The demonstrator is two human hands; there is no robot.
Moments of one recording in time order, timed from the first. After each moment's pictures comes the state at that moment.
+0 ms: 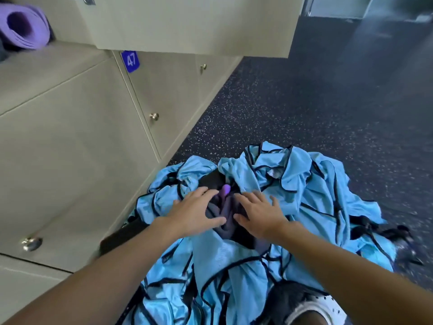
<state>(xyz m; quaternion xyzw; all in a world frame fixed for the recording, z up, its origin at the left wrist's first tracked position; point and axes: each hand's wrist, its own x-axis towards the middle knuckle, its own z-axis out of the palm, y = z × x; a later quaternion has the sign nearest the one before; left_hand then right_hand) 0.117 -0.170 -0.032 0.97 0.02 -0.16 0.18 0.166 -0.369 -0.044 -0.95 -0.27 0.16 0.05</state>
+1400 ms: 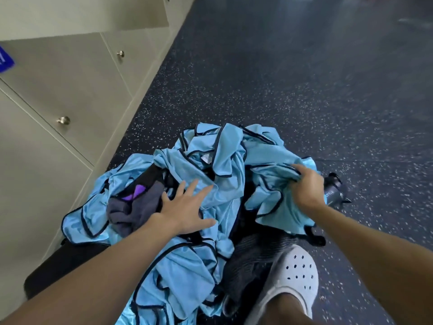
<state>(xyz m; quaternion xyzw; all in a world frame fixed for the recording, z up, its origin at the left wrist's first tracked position) 0.153 -0.294 -0.062 0.96 -0.10 -0.25 0.03 0.180 -0.592 -0.073 -0.92 0.16 -0.06 0.35</state>
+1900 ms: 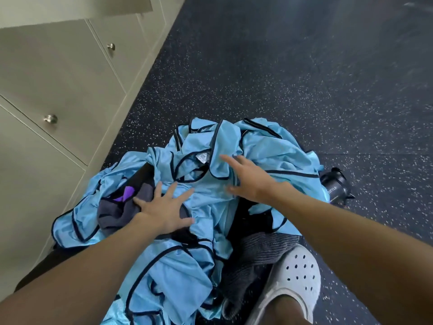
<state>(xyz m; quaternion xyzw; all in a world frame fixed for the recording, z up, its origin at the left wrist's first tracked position) 0.167 -0.265 -0.081 0.95 -0.03 -0.32 -0.04 0.217 -0.508 -0.069 -0.95 -0.19 0.15 0.20</state>
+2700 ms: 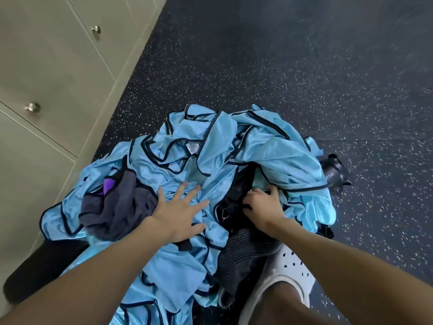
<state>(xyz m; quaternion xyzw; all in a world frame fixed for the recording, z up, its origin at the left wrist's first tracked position) 0.142 -0.295 -0.102 0.92 -0.21 -0.29 -0.14 0.145 -0.535 -0.151 -0.98 -0.15 0.10 0.08</state>
